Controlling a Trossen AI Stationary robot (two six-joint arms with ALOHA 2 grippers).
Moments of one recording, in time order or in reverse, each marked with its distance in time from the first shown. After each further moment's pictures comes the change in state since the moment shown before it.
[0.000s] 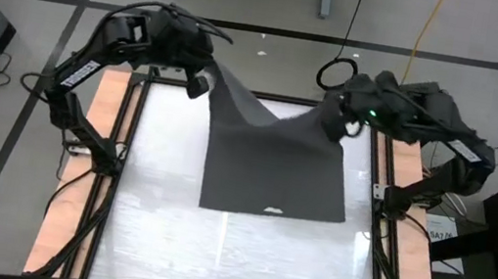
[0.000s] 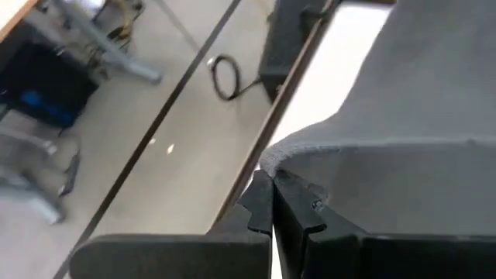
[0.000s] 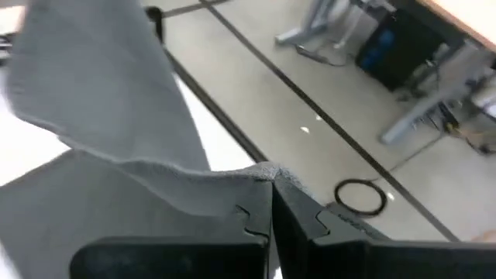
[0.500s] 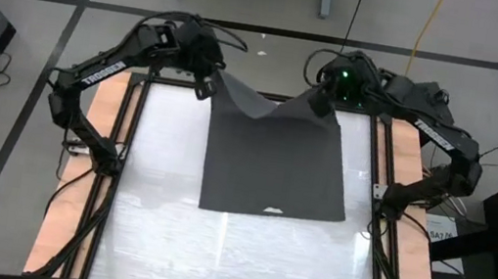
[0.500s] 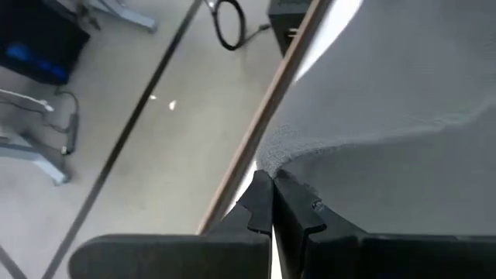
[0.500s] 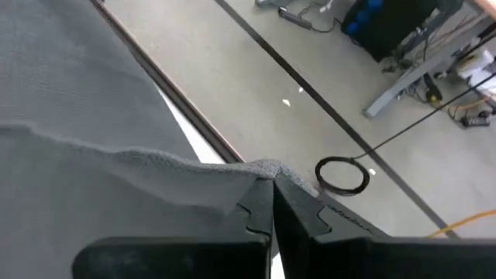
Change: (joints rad) left arm 0.133 0.001 -0.308 0.165 0.040 0.084; right arm -0.388 0.000 -0.374 0.416 -0.234 -0.299
